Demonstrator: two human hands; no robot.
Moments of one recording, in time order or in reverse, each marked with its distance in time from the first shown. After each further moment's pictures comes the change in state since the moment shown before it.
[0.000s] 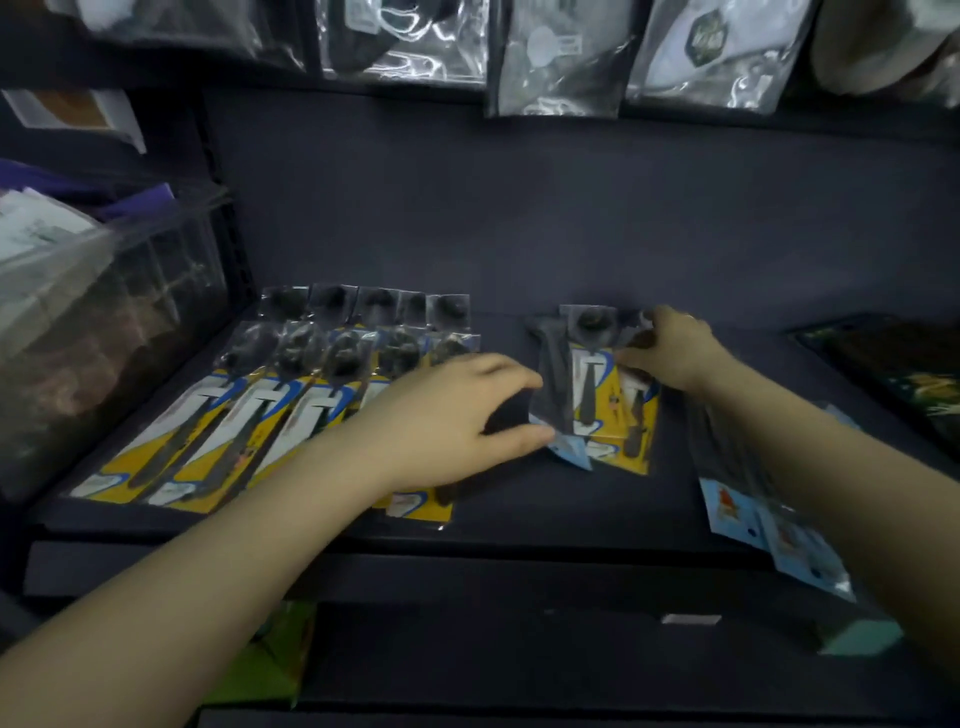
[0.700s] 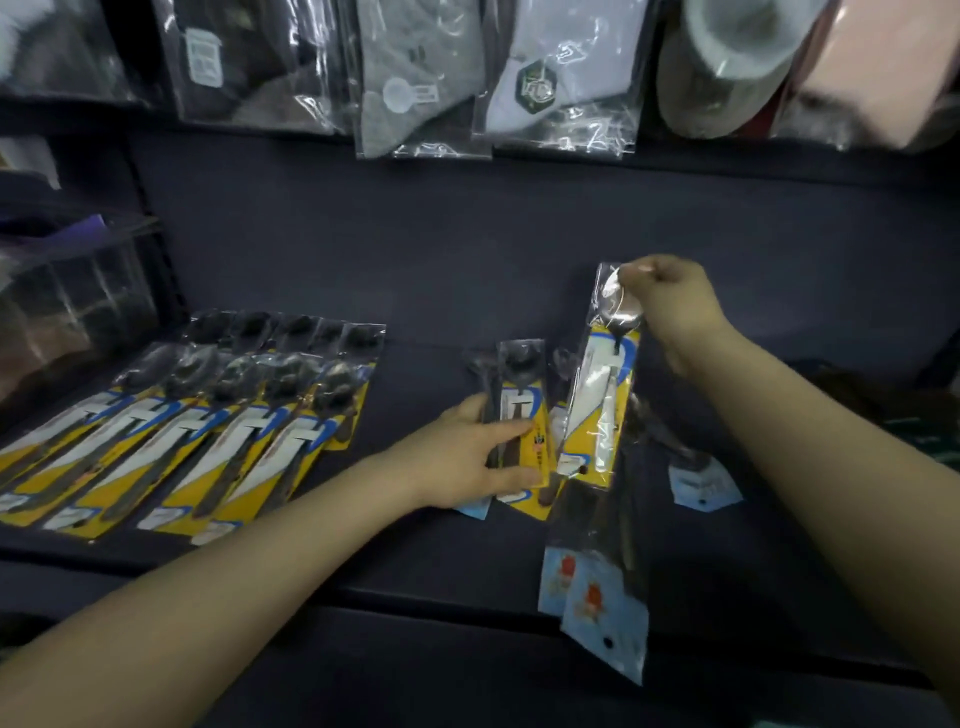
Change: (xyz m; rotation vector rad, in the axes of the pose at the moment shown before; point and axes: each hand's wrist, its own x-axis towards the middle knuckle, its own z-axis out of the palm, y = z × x) left_hand 0.110 0.067 0.068 -0.186 -0.160 -0.268; right_hand 0.051 0.065 -0.074 0.938 0.185 -0.113
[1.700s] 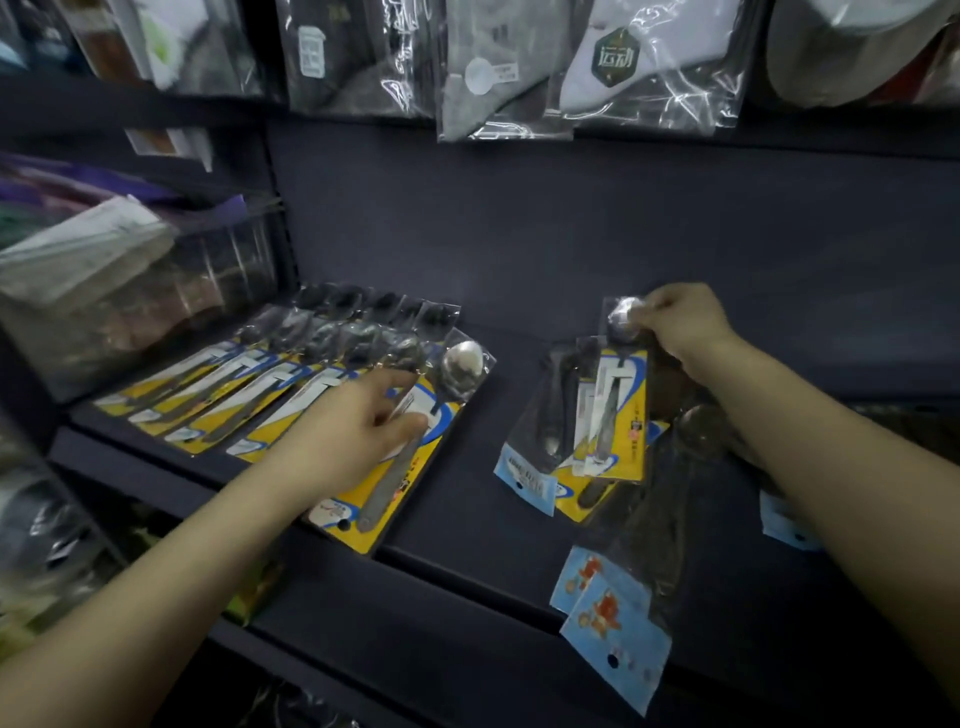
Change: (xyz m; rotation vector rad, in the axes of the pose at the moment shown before) left_hand -0.089 -0.026 -0.019 -0.298 0.570 -0.344; right_hand 0.041 0.049 0.051 -0.218 -0.203 0.010
